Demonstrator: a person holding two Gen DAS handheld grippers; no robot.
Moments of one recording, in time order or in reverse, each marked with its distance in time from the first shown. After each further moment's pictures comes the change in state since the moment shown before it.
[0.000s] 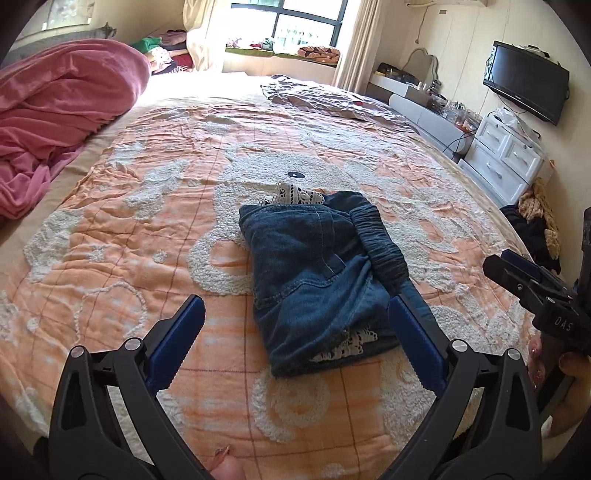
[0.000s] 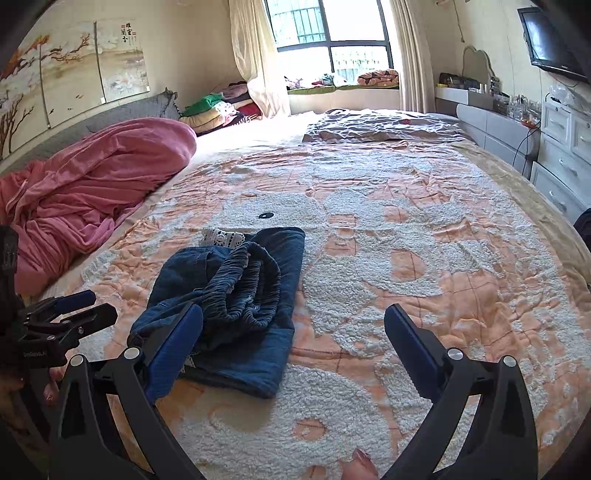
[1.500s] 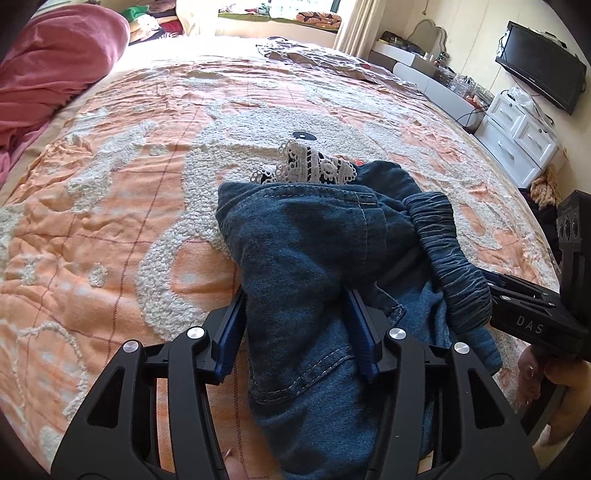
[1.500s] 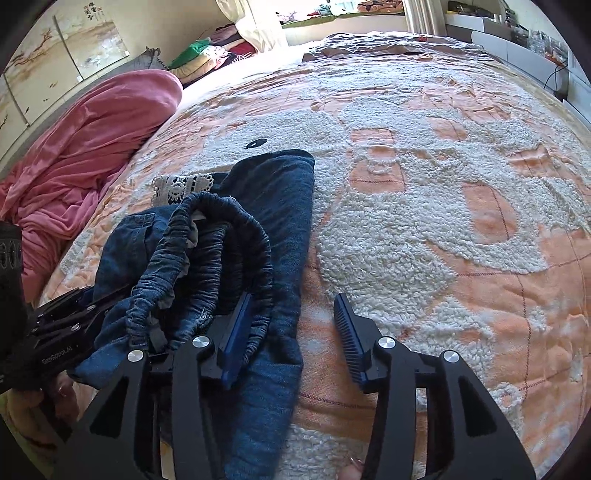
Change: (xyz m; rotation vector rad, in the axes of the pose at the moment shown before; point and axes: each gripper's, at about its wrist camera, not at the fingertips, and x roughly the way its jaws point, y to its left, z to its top) left arm 0.113 0.022 0.022 -0.008 0.139 -0.021; right arm 0.137 -0.012 -0.004 0.100 0.278 0.085
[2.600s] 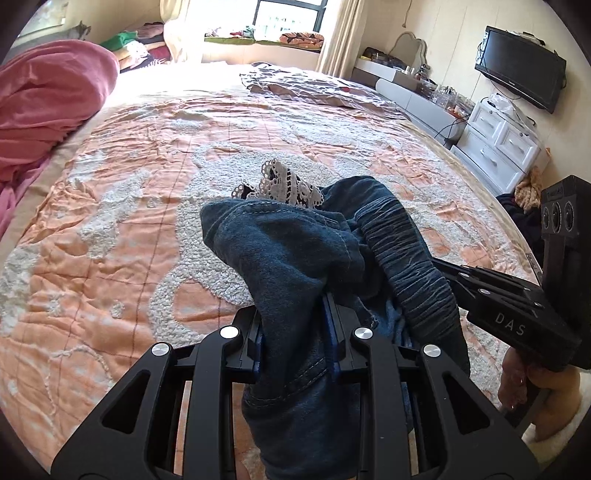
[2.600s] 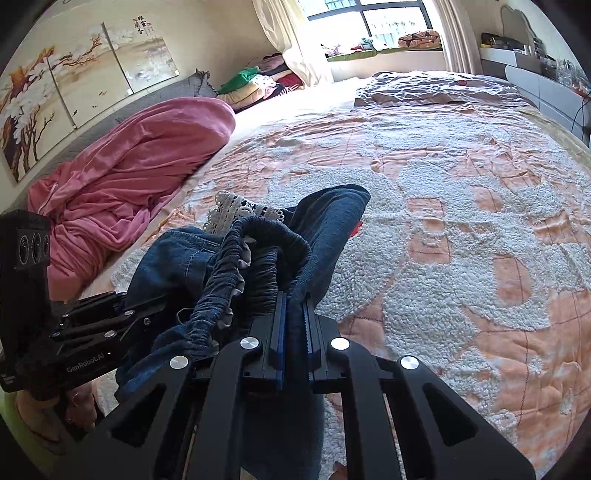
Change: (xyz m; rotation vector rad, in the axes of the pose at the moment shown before) left arm -0.045 -0.024 0.020 0.055 -0.077 -0.023; right arm -0.041 0.033 0.026 -0.084 -0.124 0.148
